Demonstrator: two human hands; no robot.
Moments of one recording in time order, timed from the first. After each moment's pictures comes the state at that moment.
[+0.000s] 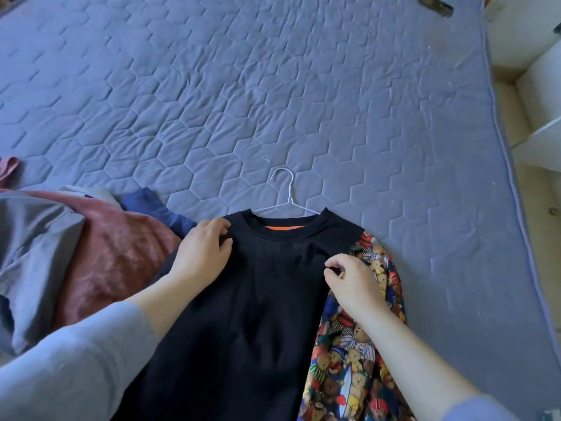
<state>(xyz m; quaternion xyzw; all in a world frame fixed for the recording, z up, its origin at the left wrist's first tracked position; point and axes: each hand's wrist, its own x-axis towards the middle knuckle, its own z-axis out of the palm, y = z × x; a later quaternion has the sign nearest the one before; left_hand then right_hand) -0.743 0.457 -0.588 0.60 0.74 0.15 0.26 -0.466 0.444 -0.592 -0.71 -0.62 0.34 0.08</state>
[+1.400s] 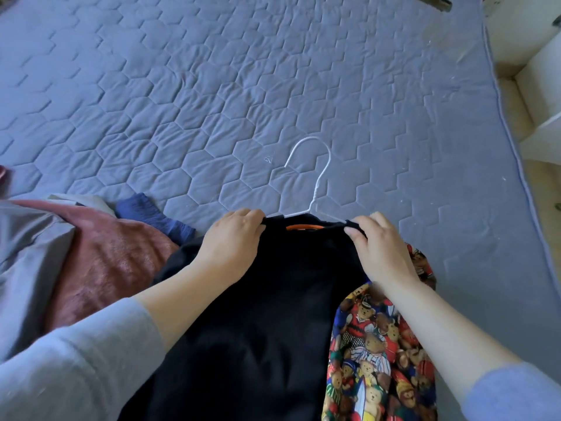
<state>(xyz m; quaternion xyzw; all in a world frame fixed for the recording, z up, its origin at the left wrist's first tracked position) -0.712 0.487 -0.568 0.72 0.65 0.12 0.19 -0.451 0.499 -0.578 -0.65 -0.73 0.17 0.14</state>
